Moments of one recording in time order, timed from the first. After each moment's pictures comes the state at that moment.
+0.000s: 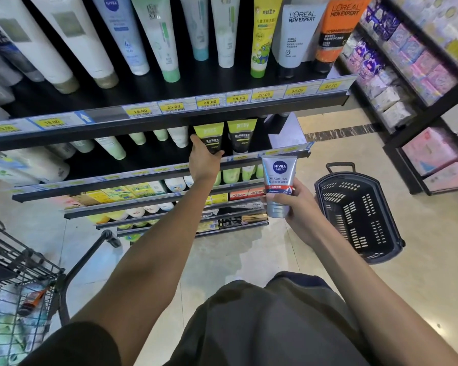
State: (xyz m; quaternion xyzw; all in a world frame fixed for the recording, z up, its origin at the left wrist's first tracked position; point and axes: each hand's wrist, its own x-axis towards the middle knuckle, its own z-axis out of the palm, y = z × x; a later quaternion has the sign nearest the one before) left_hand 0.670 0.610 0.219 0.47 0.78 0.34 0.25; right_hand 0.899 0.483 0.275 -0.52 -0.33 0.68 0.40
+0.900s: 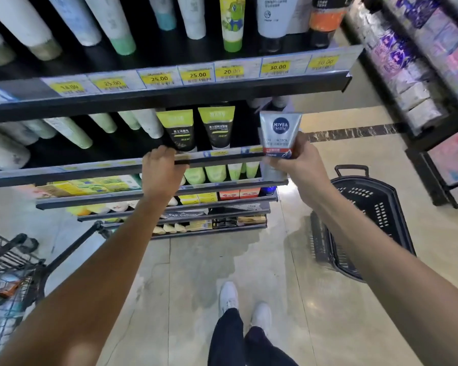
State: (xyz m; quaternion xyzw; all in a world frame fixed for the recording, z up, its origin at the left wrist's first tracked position) left_hand 0.642 0.589 0.172 0.64 0.76 0.16 0.00; right_hand 0.957 0.596 0.252 -0.55 -0.50 0.54 0.39
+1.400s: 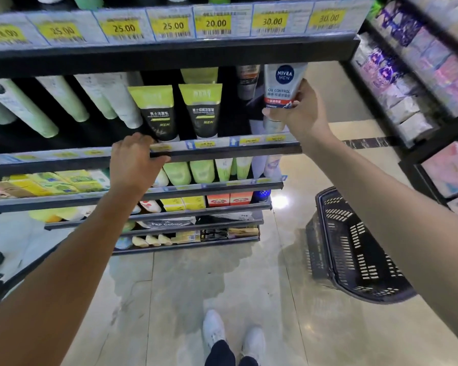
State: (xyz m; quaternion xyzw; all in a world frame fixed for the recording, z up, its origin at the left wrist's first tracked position) left_hand 0.633 0.595 0.152 0.65 0.74 0.17 -0.05; right_hand 0.964 0.694 0.221 -0.57 -0.57 0.40 0.43
